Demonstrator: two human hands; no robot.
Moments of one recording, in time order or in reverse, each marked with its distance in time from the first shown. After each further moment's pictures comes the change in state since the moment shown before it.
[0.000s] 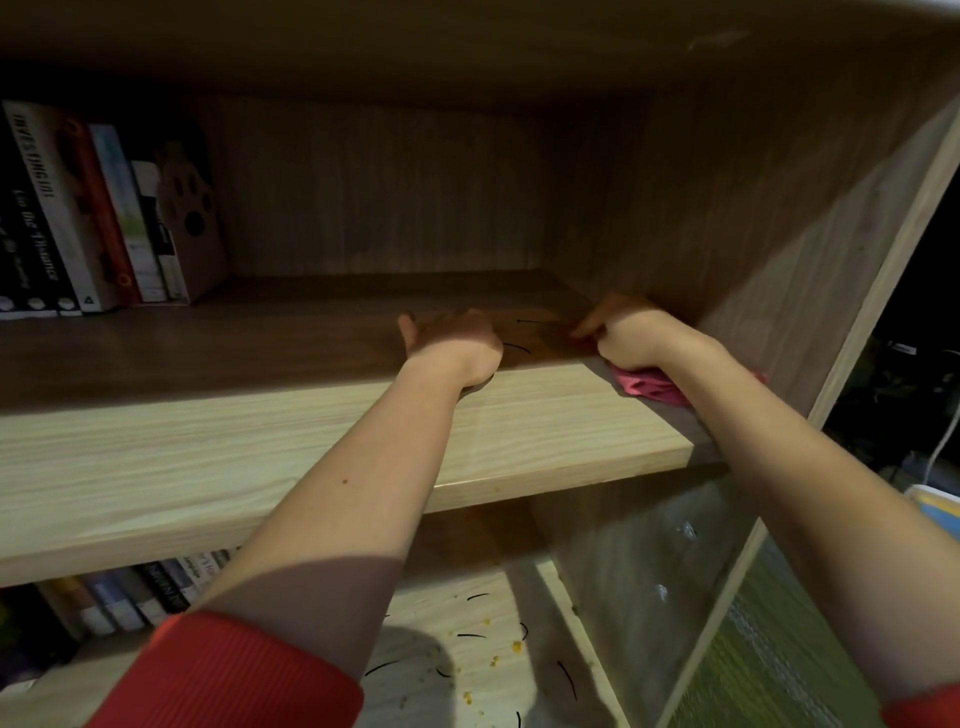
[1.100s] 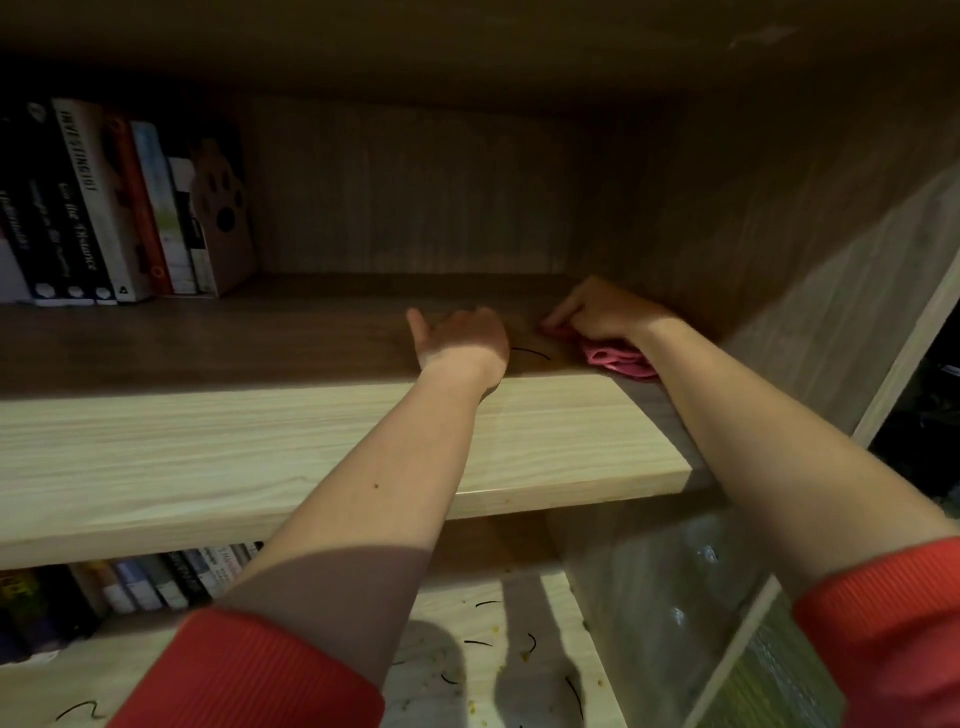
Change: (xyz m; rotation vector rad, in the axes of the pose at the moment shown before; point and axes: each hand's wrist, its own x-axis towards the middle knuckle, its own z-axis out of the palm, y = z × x) left_hand 0.005 0.001 0.004 0.105 0.099 -0.059; right_hand 0.042 -0.027 0.002 0.308 -0.038 -0.006
